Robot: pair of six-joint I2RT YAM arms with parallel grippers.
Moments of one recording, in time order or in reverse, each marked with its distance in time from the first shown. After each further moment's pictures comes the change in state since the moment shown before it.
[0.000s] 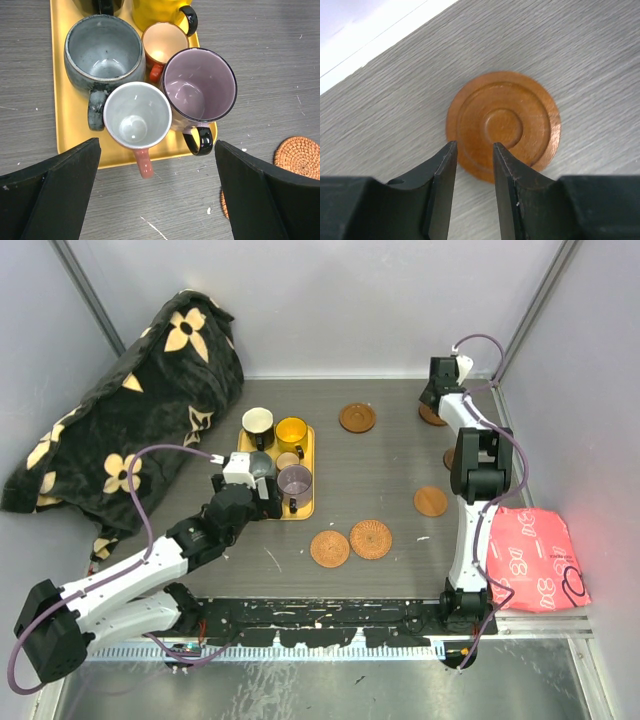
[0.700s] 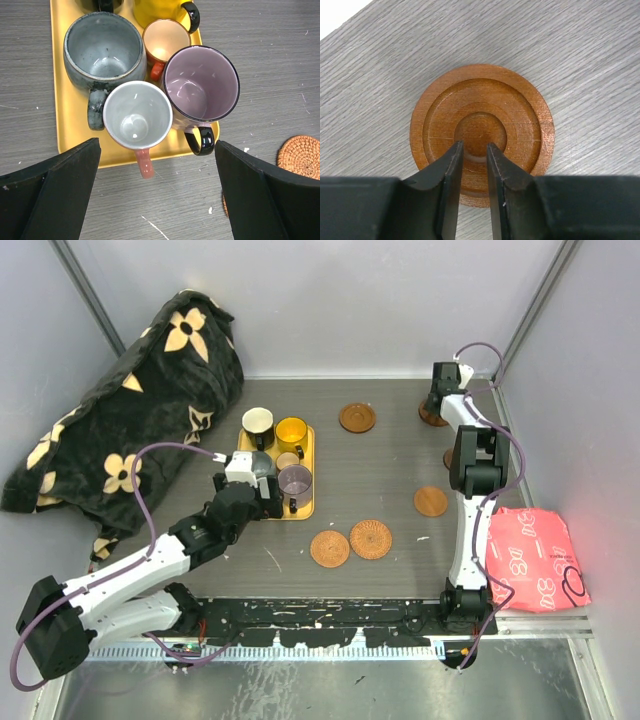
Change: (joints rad) left arm 0.000 0.029 0.018 -0.020 -0.001 0.000; right arm -0.035 0.135 0.118 -0.093 -0.023 -0.007
